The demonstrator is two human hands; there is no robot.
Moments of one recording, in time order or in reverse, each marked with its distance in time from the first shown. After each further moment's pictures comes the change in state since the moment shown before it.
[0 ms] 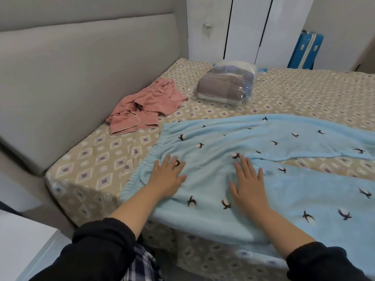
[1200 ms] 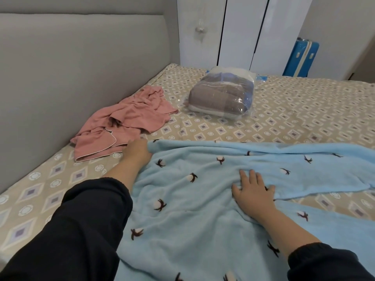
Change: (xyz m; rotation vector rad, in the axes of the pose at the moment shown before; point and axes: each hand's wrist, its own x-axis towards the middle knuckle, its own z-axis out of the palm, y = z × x) left_hand 0.205 -0.092 -0.047 -0.156 0.197 -0.381; right_hand 0.147 0.060 0.054 -0.048 -0.275 0.314
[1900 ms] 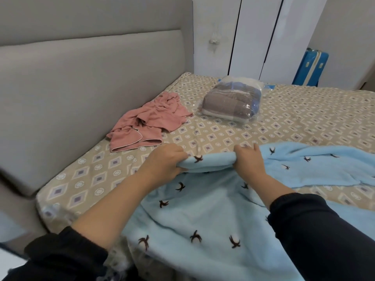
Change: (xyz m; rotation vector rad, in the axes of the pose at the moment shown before) left_hand -0.194 0.013 -0.106 -0.165 0.401 0.927; right_hand -0.029 -0.058 -0.088 -0.102 0.374 -0.365
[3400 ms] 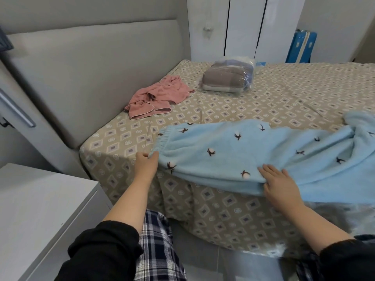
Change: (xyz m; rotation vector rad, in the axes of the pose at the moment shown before) left_hand -0.183 0.058 0.011 -0.625 0.219 -1.396; right_hand -0.294 0.000 0.018 0.091 0.107 0.006
